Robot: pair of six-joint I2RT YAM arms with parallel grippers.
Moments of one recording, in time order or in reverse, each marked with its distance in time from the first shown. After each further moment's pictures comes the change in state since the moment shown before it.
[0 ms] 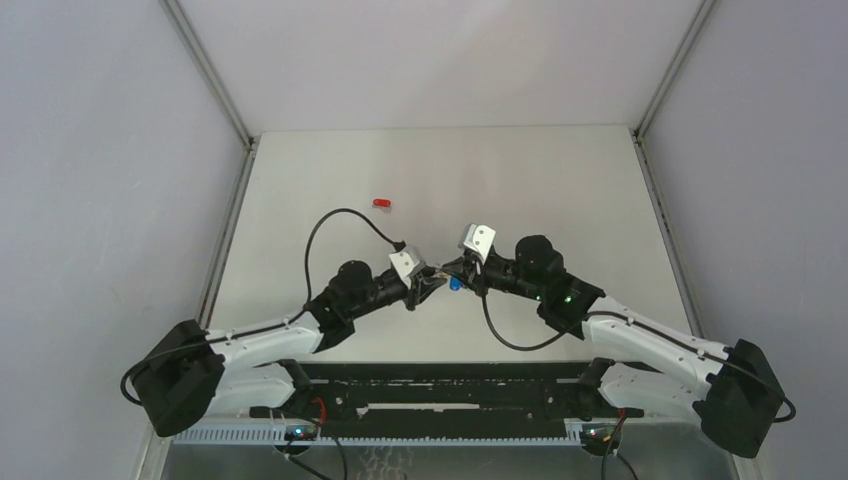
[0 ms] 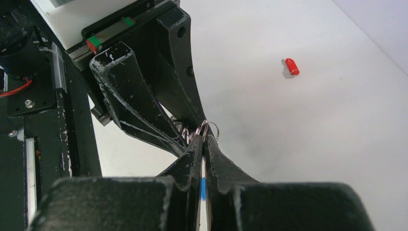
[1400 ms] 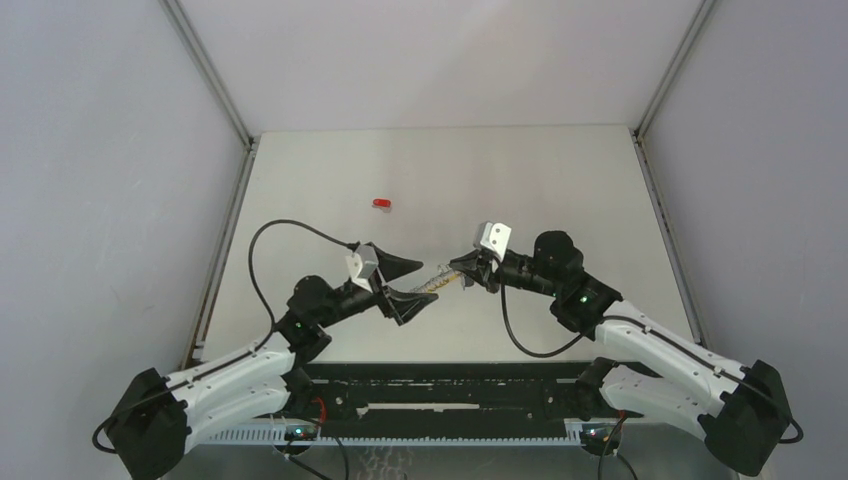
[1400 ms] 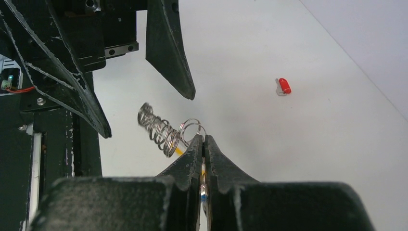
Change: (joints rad) left arm 0.087 -0.313 -0.127 0.114 0.184 -0.283; right arm -0.075 -0.100 0.012 -0.037 -0.130 -0.048
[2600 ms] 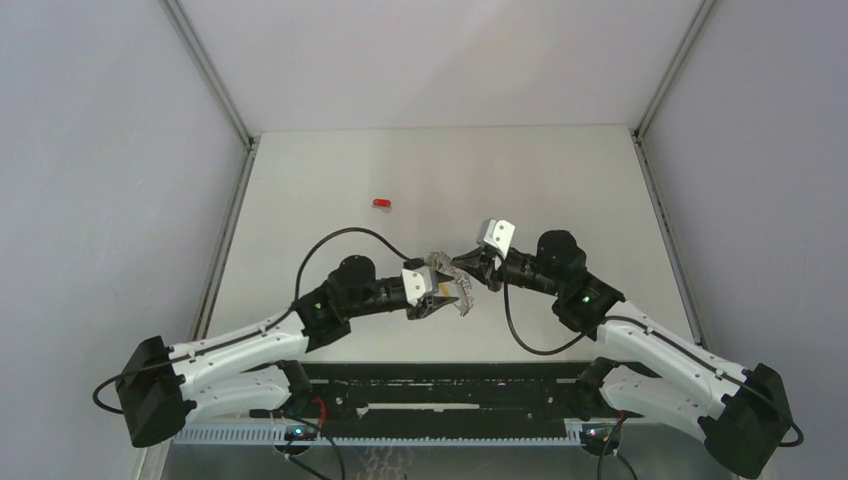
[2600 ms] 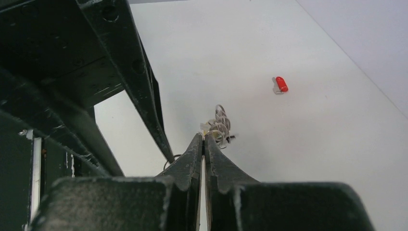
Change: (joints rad) left arm -0.208 0.165 0.306 -0.451 -0.053 0.520; right arm -0.018 -0.009 0.000 -0.006 0.003 0.021
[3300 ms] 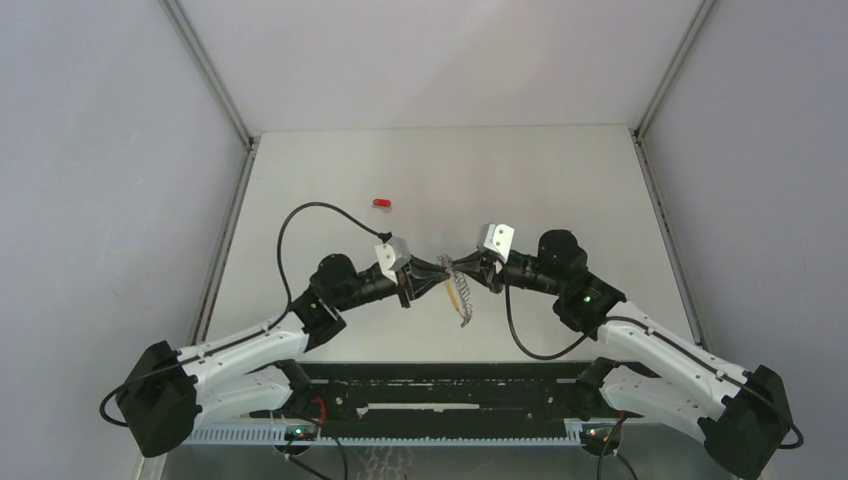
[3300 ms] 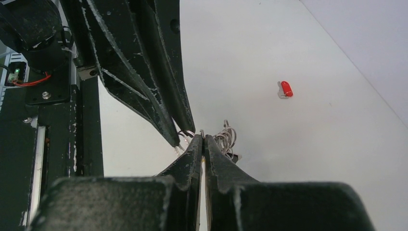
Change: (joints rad) left arm 0.138 -0.005 -0.116 0.291 0.056 -0.330; right arm -0.005 -0.003 0.000 -0.011 -0.056 -0.045
